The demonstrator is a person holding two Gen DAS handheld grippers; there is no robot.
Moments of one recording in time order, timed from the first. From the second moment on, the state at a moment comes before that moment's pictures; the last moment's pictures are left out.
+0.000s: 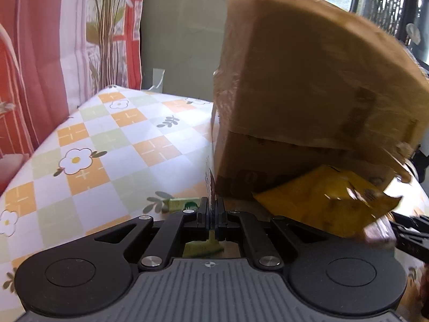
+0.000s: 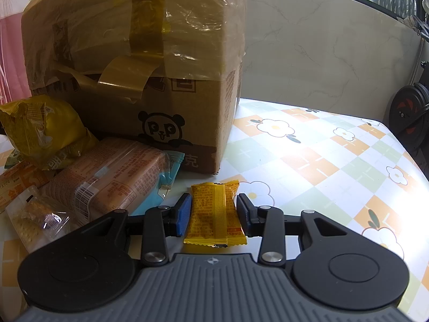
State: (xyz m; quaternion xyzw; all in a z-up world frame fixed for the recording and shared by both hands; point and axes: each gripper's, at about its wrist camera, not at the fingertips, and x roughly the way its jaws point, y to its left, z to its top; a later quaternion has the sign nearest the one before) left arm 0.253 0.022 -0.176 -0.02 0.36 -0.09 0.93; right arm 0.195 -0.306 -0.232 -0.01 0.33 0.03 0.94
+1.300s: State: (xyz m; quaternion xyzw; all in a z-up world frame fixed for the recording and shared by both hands) left arm 0.306 -0.059 -0.004 0.03 0.18 -0.19 0.96; right arm 0.279 -0.249 -0.032 0.00 0.17 0.06 0.98
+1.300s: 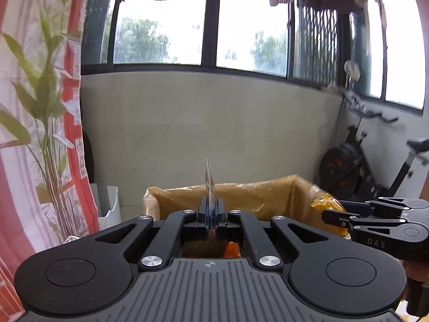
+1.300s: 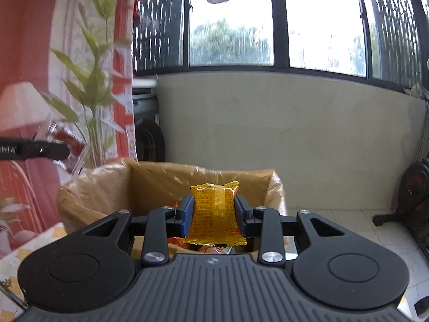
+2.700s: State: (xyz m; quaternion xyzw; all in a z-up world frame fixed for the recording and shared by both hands) left arm 0.181 0.029 -0.134 -0.04 0.31 -0.10 0.94; right arm 0.102 -0.254 -0.189 -0.09 0.37 0.14 0.91
